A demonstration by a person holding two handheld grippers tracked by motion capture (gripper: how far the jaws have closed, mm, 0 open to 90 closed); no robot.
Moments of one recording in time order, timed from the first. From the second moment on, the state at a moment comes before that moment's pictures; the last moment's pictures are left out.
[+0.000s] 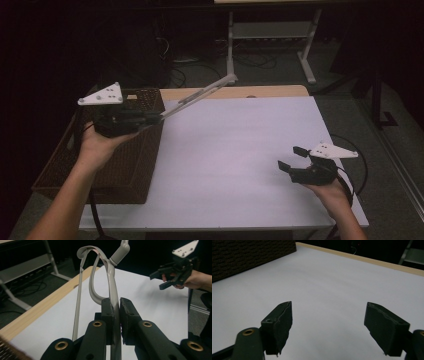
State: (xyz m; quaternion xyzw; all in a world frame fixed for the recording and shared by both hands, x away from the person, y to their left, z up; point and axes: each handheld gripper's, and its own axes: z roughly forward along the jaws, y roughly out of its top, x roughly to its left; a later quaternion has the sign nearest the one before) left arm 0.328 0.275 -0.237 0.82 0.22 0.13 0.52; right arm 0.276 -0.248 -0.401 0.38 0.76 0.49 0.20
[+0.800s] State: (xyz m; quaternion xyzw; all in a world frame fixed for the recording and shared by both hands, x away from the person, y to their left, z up) left arm 0.311 0.388 -0.247 0.79 0.31 0.19 0.49; right arm 0.278 -0.247 -0.403 0.39 0.76 0.49 0.20
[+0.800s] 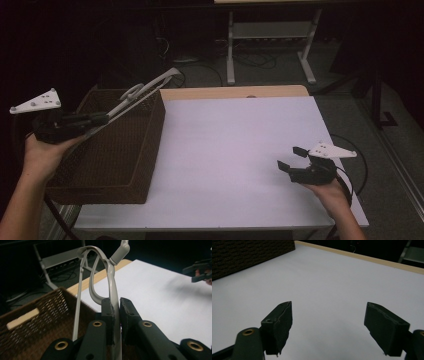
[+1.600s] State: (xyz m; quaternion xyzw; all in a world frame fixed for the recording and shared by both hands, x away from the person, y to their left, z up) left arm 0.301 0.435 -0.295 0.80 0.37 0.18 0.44; right arm 0.279 -0.247 -0.405 0.39 0.76 0.48 0.20
